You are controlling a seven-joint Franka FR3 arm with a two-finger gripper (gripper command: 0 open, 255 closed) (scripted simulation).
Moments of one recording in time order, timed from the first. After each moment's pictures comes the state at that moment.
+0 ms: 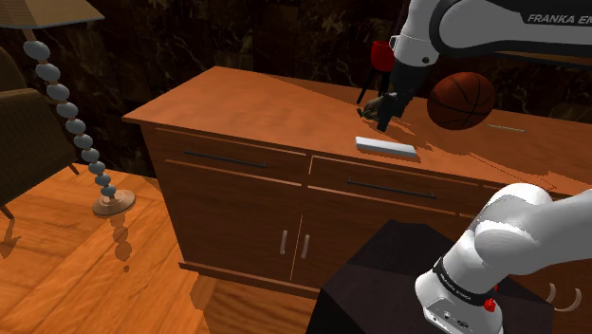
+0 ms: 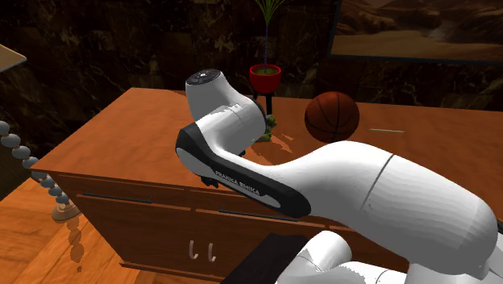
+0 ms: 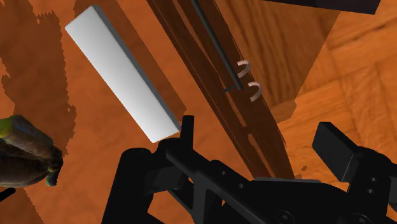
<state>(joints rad) -0.01 -0.76 0.05 -2.40 -0.10 1.69 -0.04</state>
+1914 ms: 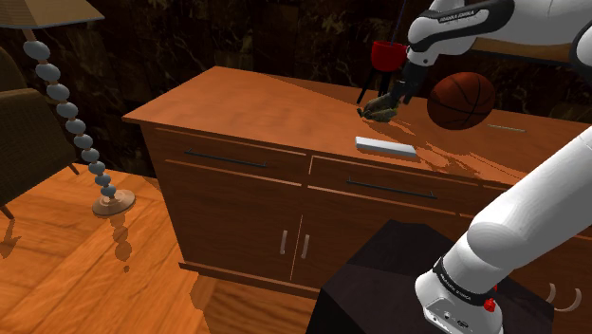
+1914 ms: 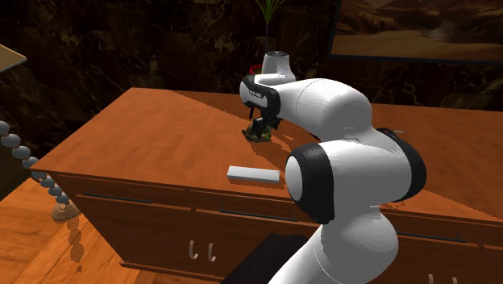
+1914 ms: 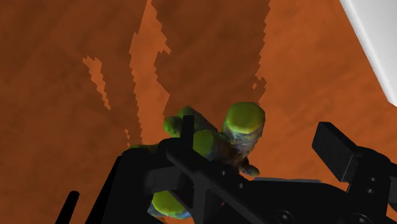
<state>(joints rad) -0.16 -0.16 -0.44 -2.03 -0.05 1.99 -0.49</state>
